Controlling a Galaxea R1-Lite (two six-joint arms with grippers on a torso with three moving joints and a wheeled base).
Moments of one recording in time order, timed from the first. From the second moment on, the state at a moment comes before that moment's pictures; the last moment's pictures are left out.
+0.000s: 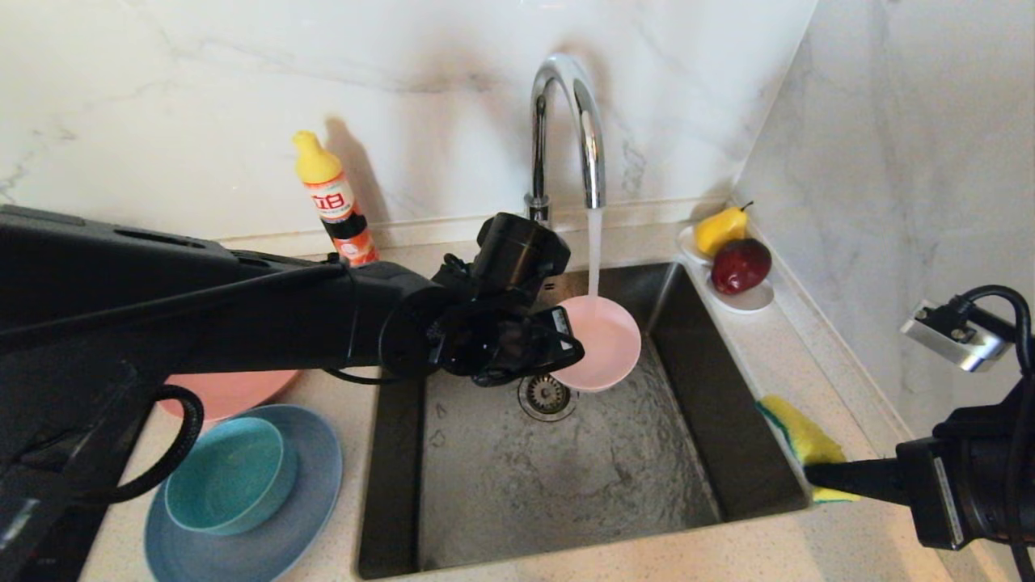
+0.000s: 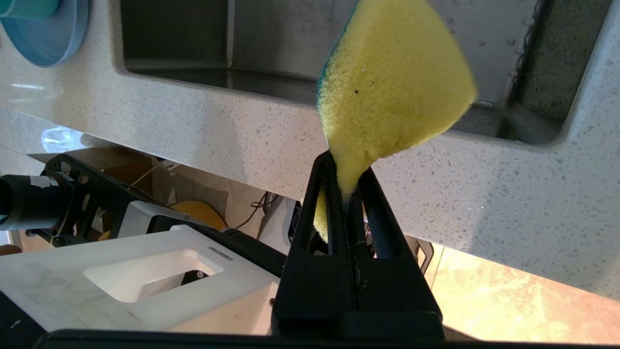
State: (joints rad) left arm -0.71 2.09 -1.60 0.13 0.25 -0.69; right arm 0.49 1.22 -0.92 0.36 0.13 0.35
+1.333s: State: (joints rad) left arm -0.66 1.91 -1.31 -0.02 0.62 -0.41; right arm 0.48 1.25 -0.92 0.35 0.15 0.35
